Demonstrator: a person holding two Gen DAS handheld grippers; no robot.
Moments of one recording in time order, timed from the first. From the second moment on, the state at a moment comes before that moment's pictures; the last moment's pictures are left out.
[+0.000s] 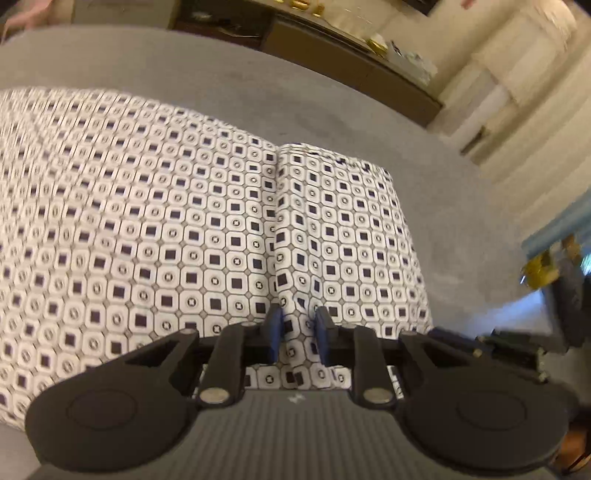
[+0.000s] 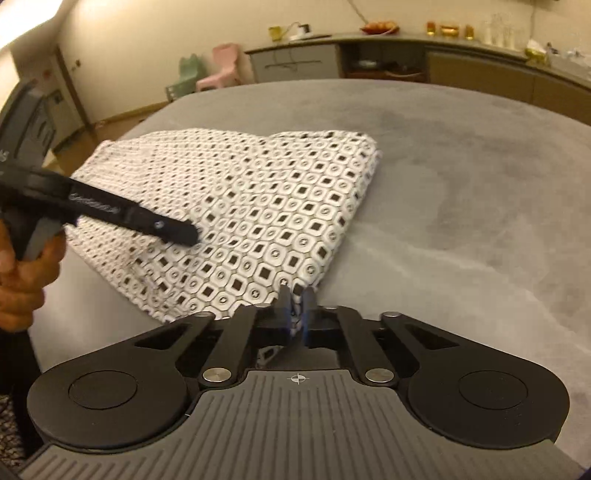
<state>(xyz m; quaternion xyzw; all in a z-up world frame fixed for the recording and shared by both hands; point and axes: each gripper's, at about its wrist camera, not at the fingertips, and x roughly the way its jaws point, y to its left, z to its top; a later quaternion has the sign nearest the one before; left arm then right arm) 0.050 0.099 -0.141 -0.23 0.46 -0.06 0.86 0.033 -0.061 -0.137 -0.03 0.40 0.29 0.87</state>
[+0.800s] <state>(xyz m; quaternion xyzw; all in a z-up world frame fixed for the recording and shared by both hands) -0.039 0.192 -0.116 -0.35 0.35 0.04 0.87 0.029 -0.035 -0.111 -0.11 0.39 0.24 0.88</state>
